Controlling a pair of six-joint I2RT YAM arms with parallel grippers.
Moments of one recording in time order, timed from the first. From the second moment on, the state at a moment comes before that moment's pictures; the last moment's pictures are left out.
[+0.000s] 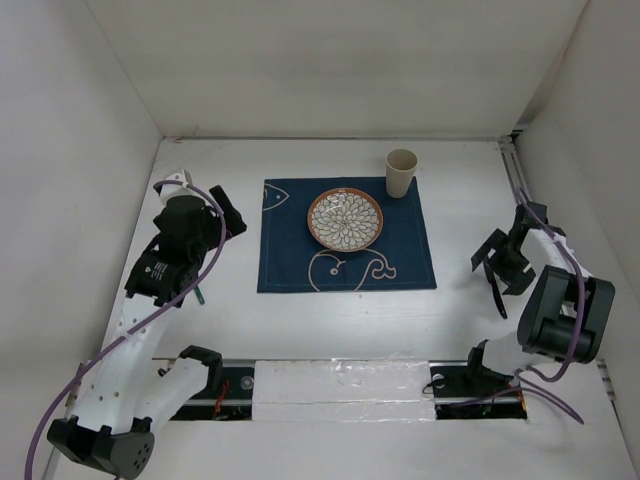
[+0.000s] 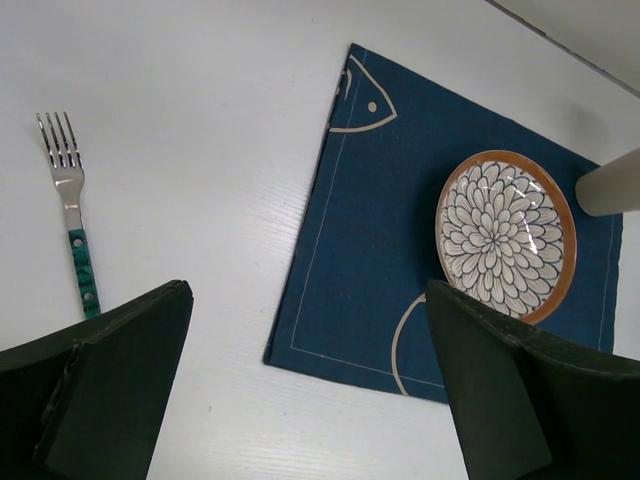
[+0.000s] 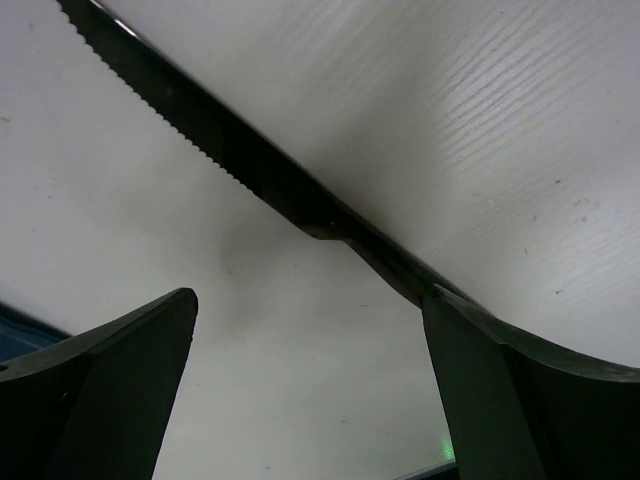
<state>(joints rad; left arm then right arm) -0.29 0.85 1.02 -0.70 -0.31 -0.58 -0.34 1.45 0.88 -0.73 0.07 0.45</state>
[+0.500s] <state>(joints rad) -0.30 0.85 1.02 -0.70 -0.28 -0.57 -0.36 1.60 0.91 -0.73 0.06 0.43</state>
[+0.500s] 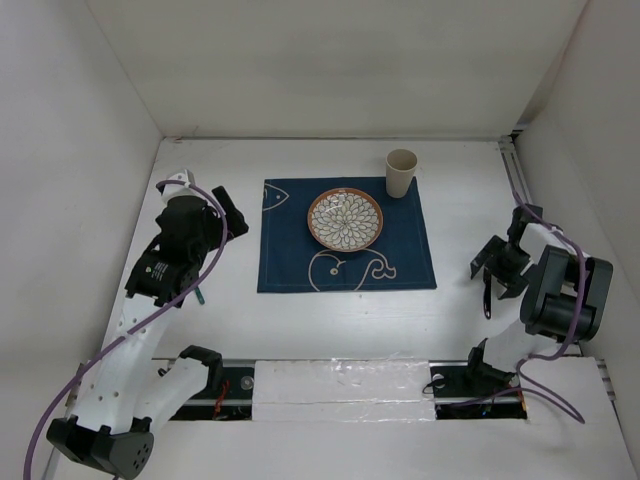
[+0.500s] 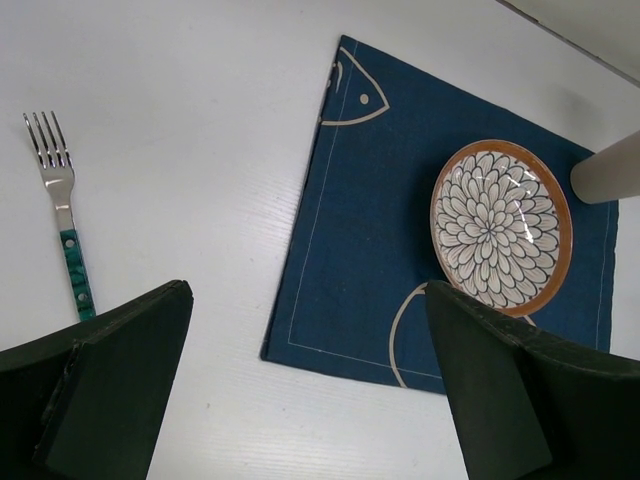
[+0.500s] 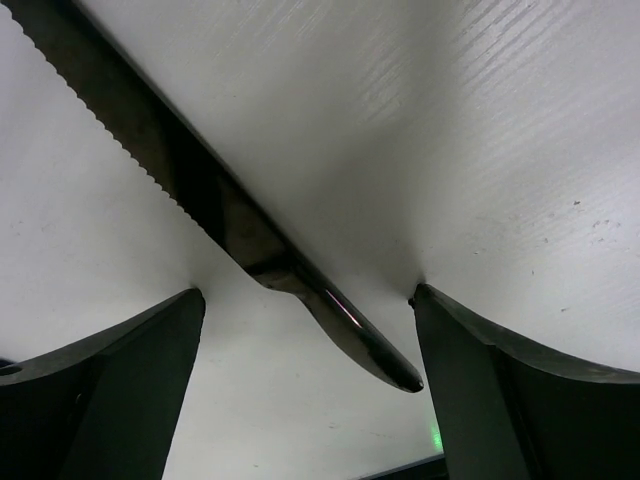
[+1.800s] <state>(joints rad) -0.31 0.85 1.02 -0.70 -0.27 -0.56 -0.30 1.57 0.88 -0.69 0.00 0.38</state>
